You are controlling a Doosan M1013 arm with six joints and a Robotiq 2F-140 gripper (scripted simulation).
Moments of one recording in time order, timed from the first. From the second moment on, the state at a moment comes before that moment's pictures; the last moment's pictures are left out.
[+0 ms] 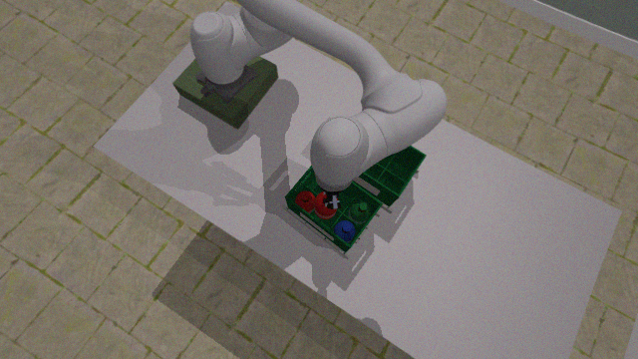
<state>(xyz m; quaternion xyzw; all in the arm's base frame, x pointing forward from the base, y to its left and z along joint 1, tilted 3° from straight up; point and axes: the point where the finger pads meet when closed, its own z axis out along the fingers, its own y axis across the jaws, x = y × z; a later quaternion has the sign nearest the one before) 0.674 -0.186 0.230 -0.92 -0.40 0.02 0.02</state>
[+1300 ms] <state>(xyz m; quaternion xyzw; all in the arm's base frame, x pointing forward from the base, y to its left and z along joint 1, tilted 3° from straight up) 0.676 -0.180 0.232 -0.92 -0.40 0.01 0.02</state>
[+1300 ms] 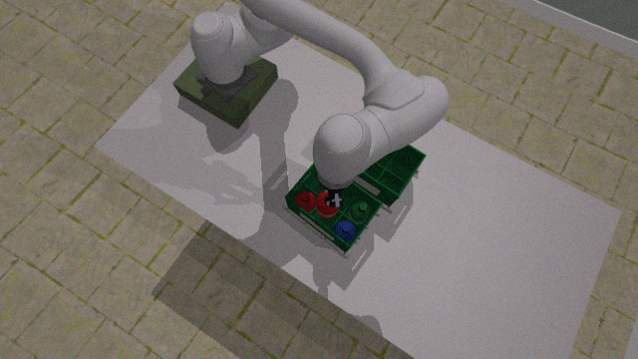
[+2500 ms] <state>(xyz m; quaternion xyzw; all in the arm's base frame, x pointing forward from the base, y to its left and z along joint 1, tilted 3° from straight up) 0.681 -0.119 0.235 -0.92 -0.40 0.02 0.02</state>
